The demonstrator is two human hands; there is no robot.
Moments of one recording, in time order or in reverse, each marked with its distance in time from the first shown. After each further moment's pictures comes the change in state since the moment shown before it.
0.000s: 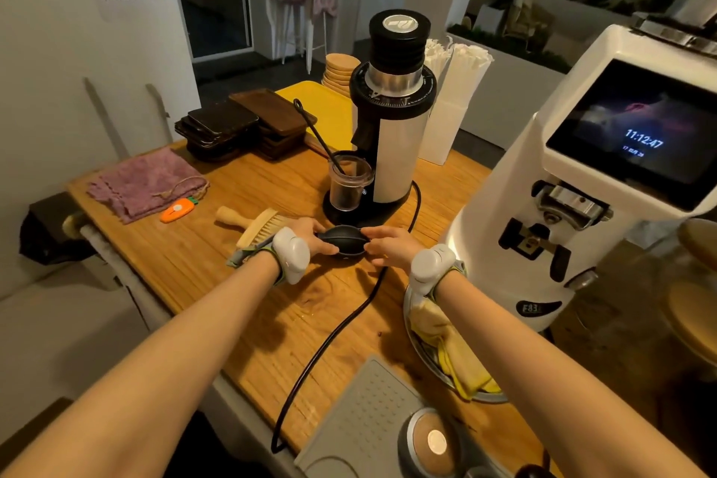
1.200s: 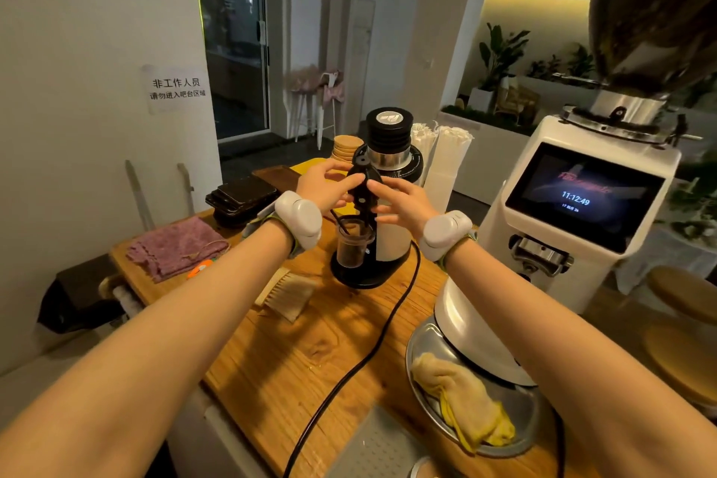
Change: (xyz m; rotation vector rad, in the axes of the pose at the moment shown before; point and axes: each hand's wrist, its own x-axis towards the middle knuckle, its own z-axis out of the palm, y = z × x) left_hand -0.072 0.120 -0.097 -0.496 0.304 0.420; right_hand -0.057 -0.119 -0.039 0.245 0.111 -0.475
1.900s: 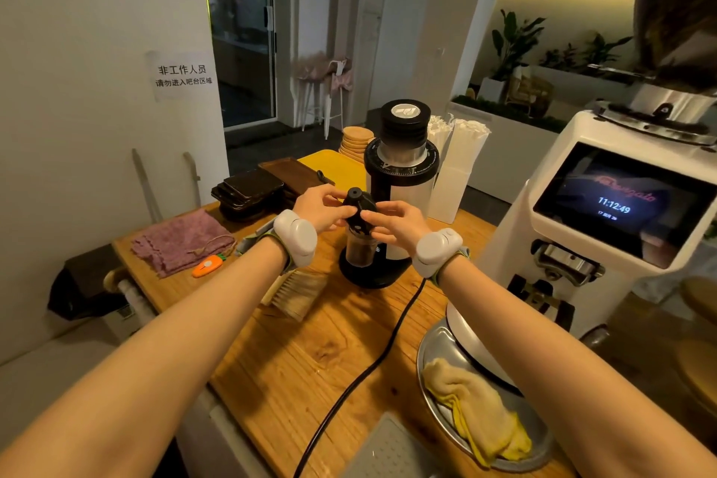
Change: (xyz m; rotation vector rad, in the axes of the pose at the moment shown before) left_hand 0.008 -0.043 -0.010 0.143 -0.072 -0.122; right_hand 0.025 0.042 0.019 0.017 0.013 0.134
